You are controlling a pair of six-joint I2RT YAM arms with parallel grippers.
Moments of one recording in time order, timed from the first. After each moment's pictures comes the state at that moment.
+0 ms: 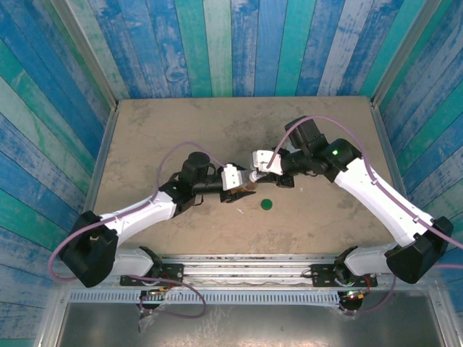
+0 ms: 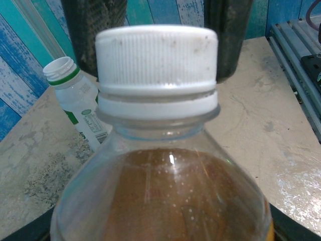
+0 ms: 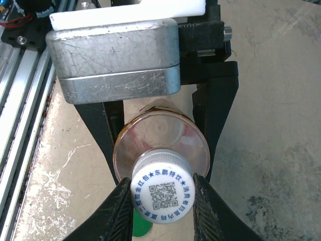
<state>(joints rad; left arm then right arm) -0.68 1.29 0.67 0.27 0.61 0.52 0.64 1.34 1.35 -0.90 -0.52 -0.87</state>
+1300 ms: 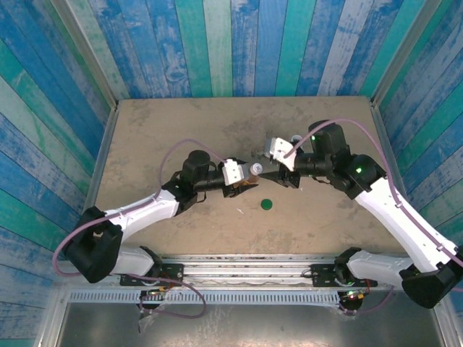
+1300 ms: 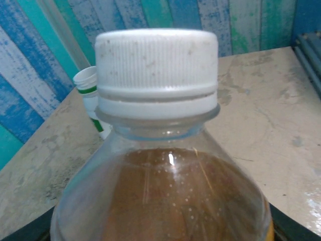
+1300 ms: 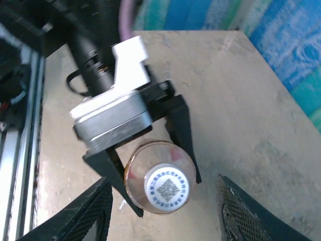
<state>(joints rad) -0.67 1.33 0.68 0.37 0.59 0.47 0.61 1.14 1.23 -0.69 -0.54 -0.62</state>
